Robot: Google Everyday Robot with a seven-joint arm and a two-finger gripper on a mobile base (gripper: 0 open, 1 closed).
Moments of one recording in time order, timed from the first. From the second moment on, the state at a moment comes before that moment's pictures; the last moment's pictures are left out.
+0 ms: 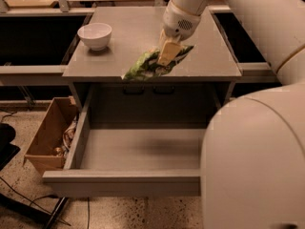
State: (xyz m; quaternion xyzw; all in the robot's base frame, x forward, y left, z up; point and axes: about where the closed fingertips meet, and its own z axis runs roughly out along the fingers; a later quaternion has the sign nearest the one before) arm 0.638 -0.039 0.912 -0.71 0.68 0.11 0.14
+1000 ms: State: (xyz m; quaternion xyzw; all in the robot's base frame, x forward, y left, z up) arm 0.739 -0.133 1.025 -0.56 0.74 0.00 0.35
